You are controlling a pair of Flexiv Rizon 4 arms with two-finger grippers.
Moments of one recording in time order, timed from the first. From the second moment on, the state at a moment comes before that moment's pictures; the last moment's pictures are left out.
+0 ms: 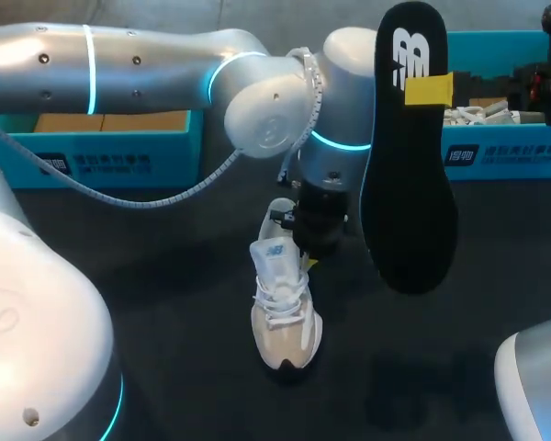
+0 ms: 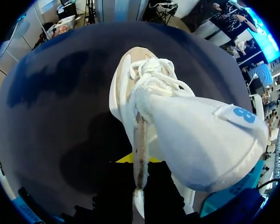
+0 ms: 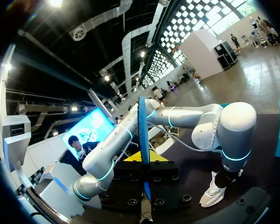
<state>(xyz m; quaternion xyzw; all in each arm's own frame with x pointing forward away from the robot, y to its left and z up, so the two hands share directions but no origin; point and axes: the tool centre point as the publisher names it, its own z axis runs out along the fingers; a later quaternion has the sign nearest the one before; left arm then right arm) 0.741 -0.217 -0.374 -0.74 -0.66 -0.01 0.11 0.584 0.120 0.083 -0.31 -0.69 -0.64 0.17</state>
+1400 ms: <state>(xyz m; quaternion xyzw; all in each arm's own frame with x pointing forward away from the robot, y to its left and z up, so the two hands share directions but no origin) 0.782 -0.250 -0.258 -0.65 -0.70 0.26 -0.12 0.584 0.120 0.083 -0.31 -0.69 -0.64 0.17</state>
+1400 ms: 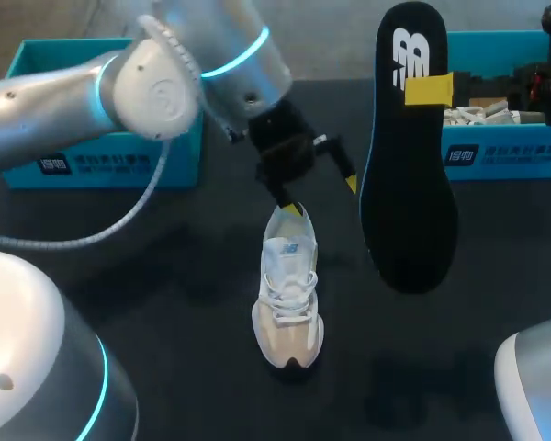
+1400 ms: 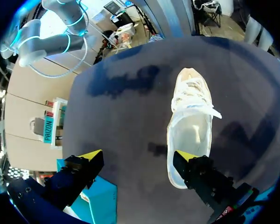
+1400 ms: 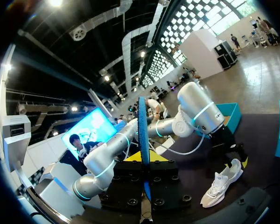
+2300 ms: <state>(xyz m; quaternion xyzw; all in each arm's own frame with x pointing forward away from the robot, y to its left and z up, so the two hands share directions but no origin) 0.786 -0.228 -0.206 -0.57 -0.60 0.45 -0.33 0.584 0.120 0.083 -0.31 -0.69 -0.64 0.17</state>
